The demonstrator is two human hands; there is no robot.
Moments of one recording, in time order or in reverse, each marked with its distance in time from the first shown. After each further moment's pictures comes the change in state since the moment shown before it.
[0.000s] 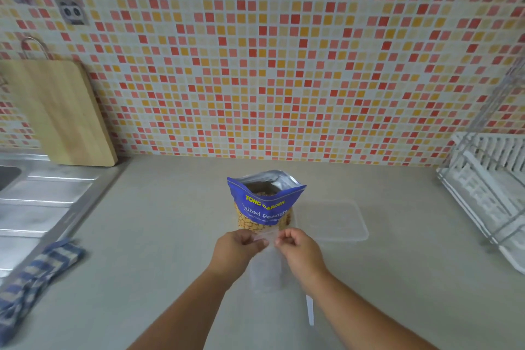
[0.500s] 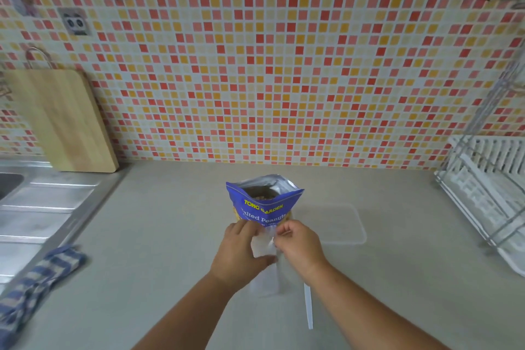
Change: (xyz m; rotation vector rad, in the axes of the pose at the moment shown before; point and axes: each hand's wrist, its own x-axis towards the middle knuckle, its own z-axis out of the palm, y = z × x) left_hand -0.005 0.008 0.000 0.477 0.070 0.514; right_hand -0.001 -0.031 -0.011 -0.189 -0.019 -0.094
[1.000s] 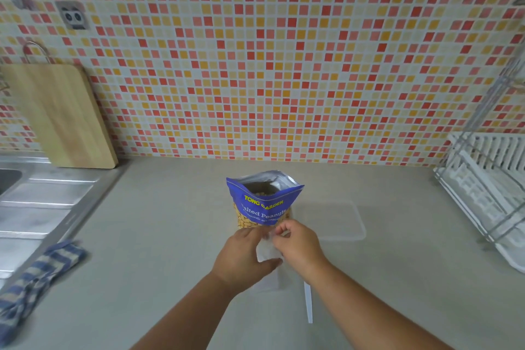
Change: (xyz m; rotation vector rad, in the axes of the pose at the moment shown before) left_hand -0.010 0.008 -0.001 0.032 -0.139 0.021; right_hand -0.007 0.001 0.001 -0.041 -0.028 -0.018
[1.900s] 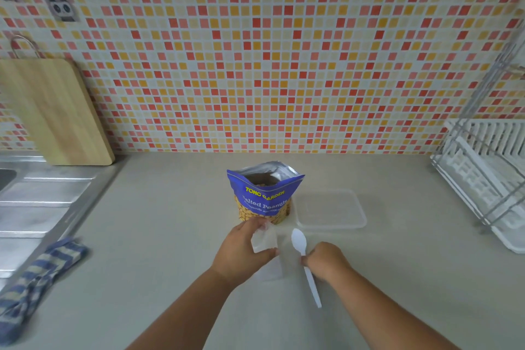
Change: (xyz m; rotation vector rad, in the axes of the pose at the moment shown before) left_hand -0.010 -0.006 -0.003 -0.173 -0.022 -0.103; right_hand -0.003 0.063 -0.013 -0.472 -0.156 0.405
